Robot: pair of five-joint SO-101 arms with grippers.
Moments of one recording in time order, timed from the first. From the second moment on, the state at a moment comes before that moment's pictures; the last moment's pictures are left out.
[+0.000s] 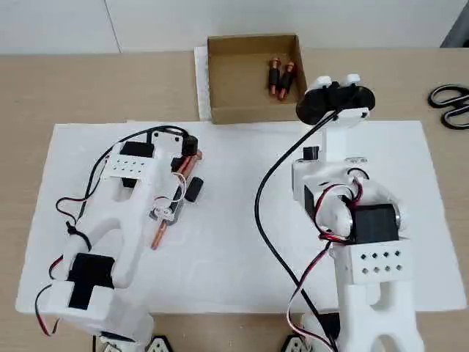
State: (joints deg) left arm 3.3 5.8 21.3 80.5 -3.3; right arm -9.4 -43.6 28.3 70.2 -2.2
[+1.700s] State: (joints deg) left arm 3.2 10.6 7.9 84.8 -1.7; right arm -9.5 -43.6 28.3 70.2 -2.2
